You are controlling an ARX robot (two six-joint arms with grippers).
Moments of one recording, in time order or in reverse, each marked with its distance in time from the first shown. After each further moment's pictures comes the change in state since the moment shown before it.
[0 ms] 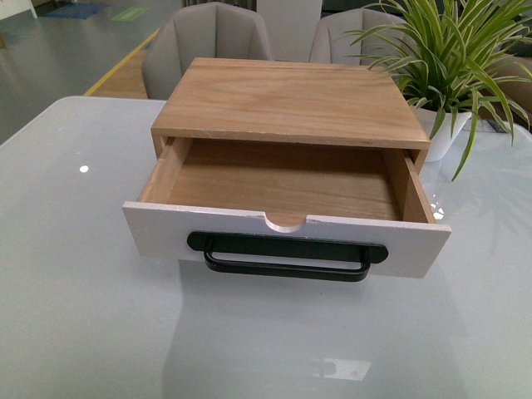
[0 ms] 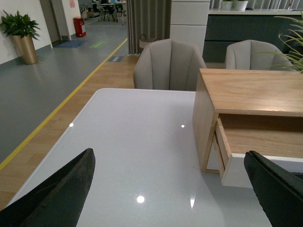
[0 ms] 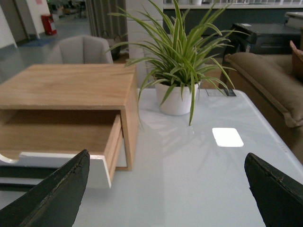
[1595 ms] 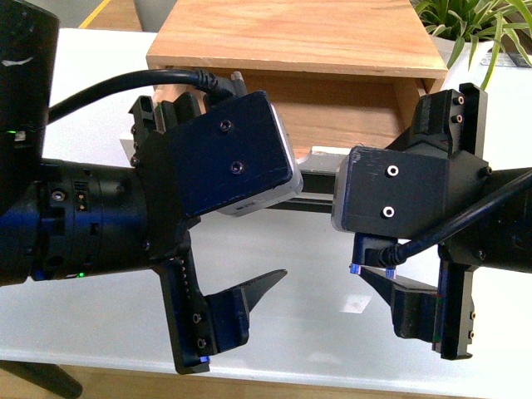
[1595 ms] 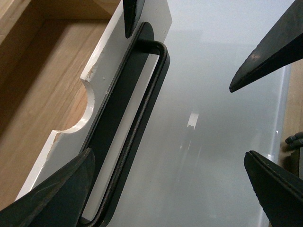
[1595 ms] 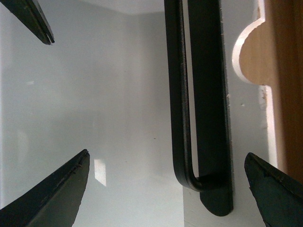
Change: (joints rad) left arm -0.471 1.832 0.565 0.728 0.439 0.751; right arm 0.389 1.676 0.548 0.450 -0.273 -1.134
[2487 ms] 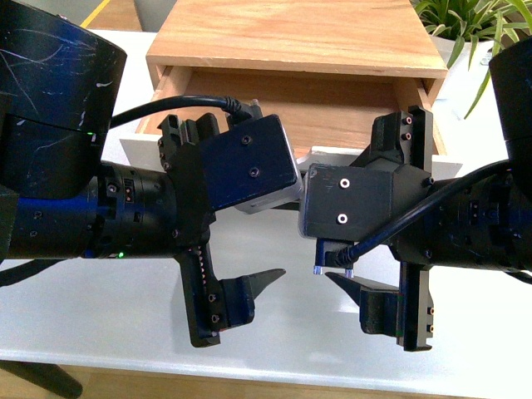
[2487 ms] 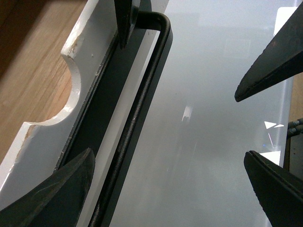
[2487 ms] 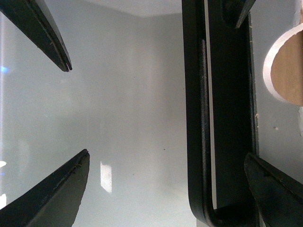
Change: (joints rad) left arm 0.026 0.099 0.090 -0.068 0.035 0.035; right arm 0.020 0.107 0.066 -0.001 -0.018 0.002
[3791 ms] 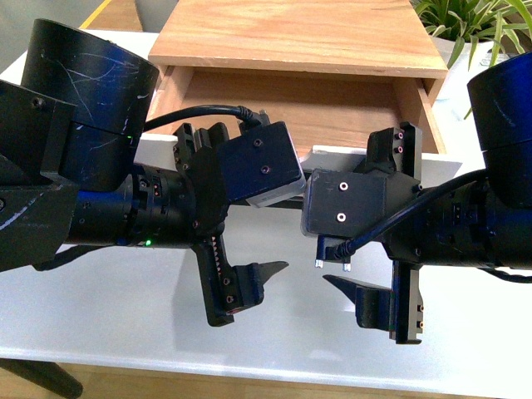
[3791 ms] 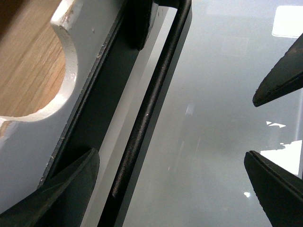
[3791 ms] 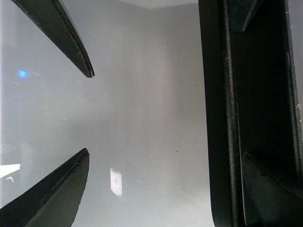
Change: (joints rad) left arm 0.013 0.124 0.103 0.004 -0.010 -0.013; right arm -0.051 0.112 0.056 0.038 -0.035 0.009
